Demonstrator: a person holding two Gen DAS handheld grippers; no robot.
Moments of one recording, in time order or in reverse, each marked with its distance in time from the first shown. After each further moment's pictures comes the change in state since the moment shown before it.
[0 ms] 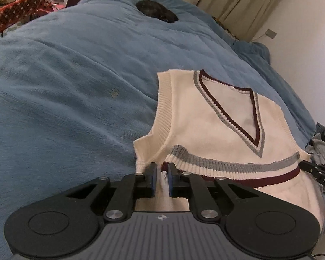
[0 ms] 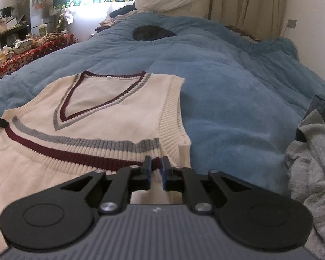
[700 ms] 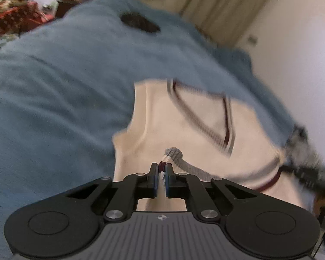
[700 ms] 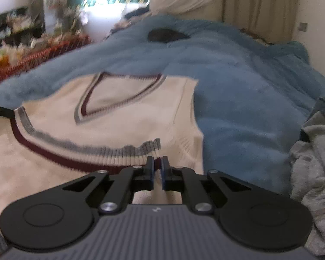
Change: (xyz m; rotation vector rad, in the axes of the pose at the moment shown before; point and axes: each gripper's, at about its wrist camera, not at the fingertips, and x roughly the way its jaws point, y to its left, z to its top) left arm -0.048 -0.017 -0.009 0.014 -0.083 -0.092; right arm -0.026 0.005 -0.002 -0.018 -0.029 0.075
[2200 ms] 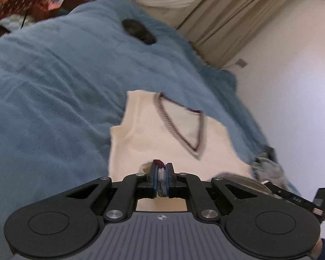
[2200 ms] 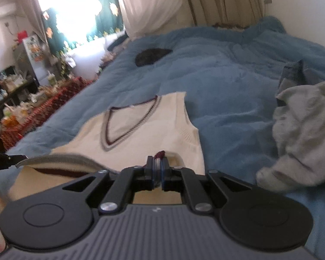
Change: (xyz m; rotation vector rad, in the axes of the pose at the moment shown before) left arm -0.043 0.013 -0.007 -0.149 -0.004 -0.109; right arm -0.088 -0.016 -0.013 0.293 -0.062 0.061
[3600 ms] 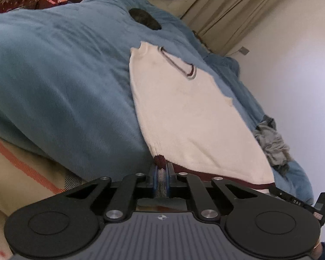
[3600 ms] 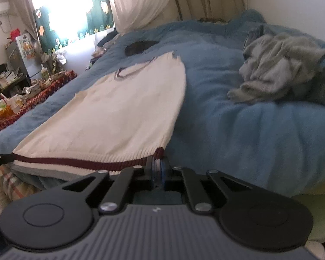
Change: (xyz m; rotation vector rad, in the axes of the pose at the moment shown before) left arm -0.074 -0.004 -0.104 0.018 0.021 0.010; right arm -0.084 0.008 -0.129 0.023 -0.041 -0.053
